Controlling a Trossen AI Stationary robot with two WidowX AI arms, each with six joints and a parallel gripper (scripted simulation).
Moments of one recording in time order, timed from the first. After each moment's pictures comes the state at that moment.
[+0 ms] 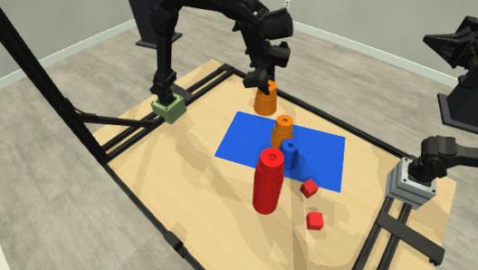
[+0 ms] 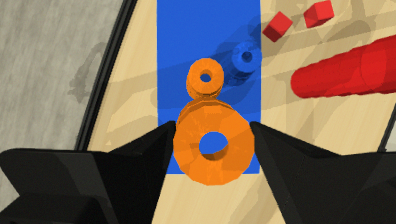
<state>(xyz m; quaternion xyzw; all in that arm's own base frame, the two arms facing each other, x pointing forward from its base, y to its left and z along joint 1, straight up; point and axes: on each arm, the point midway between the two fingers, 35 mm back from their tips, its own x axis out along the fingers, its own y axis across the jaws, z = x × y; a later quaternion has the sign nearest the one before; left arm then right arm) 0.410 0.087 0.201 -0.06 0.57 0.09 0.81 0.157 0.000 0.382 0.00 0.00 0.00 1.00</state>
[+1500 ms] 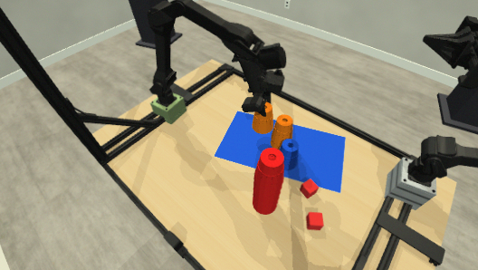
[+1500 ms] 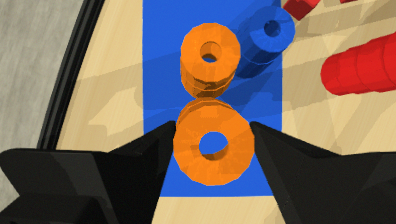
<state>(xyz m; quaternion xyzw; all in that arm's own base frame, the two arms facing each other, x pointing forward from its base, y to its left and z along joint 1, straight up) 0.406 0.086 0.109 -0.06 0.57 0.09 0.82 0.157 0.000 0.382 0.00 0.00 0.00 1.00</state>
